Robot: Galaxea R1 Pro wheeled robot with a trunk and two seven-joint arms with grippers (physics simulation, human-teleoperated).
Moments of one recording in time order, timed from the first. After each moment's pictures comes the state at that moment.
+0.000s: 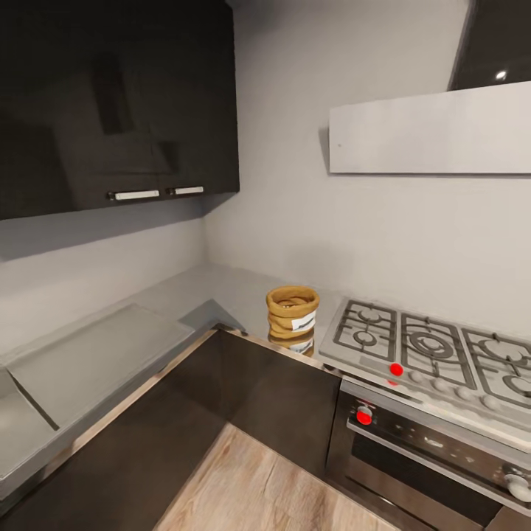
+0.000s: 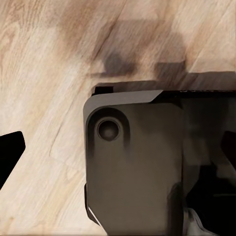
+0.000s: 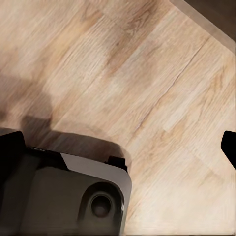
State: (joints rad) left arm -0.13 0.00 0.00 -0.06 0.00 -0.06 -0.01; right arm -0.13 -0.08 -0.01 -0.15 0.15 -0.28 0.14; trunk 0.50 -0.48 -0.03
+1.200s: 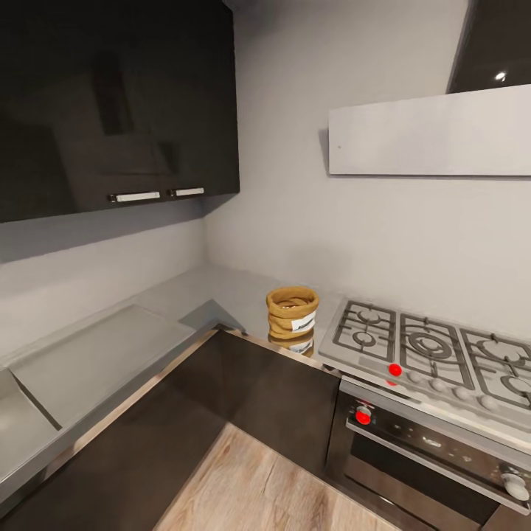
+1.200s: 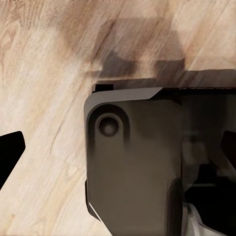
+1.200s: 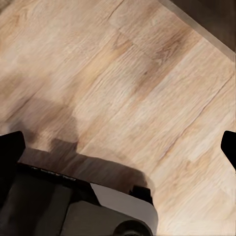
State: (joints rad) left arm -0.13 -0.01 0.00 -0.06 0.00 -0.06 -0.01; right arm -0.24 0.01 0.02 -0.17 0.17 -0.17 0.14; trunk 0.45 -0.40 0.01
